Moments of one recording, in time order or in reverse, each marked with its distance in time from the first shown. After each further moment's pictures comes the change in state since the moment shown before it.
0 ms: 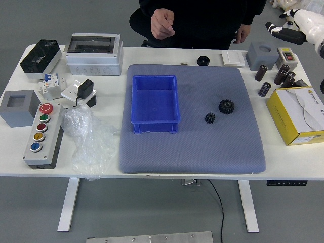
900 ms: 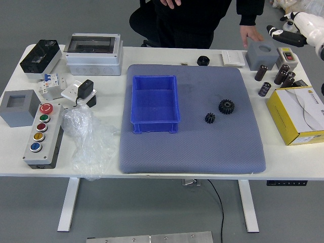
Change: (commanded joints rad) left arm 0.001 0.002 0.001 -0.001 0.002 0.000 0.000; right arm -0.012 -0.007 -0.006 0.009 0.002 -0.001 -0.003
